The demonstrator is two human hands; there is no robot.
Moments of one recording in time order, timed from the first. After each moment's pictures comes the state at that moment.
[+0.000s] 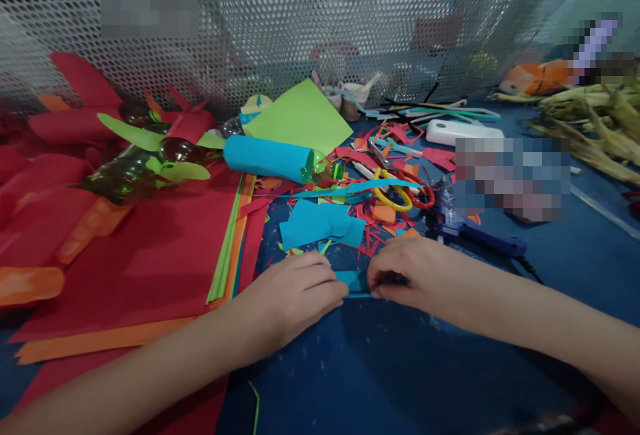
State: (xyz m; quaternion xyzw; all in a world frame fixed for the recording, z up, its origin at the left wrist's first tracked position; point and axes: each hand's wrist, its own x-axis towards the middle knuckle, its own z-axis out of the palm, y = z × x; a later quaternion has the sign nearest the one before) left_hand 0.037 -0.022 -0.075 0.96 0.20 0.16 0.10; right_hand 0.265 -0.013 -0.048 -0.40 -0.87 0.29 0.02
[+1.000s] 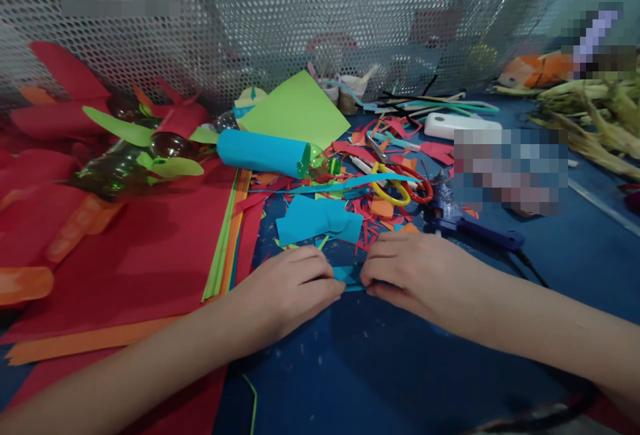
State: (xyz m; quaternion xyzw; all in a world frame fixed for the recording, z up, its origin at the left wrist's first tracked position) left_hand 0.037 -0.019 -0.078 0.96 0.19 0.18 0.08; right_hand 0.259 -0.022 -0.036 -0.35 -0.92 0.16 -0.02
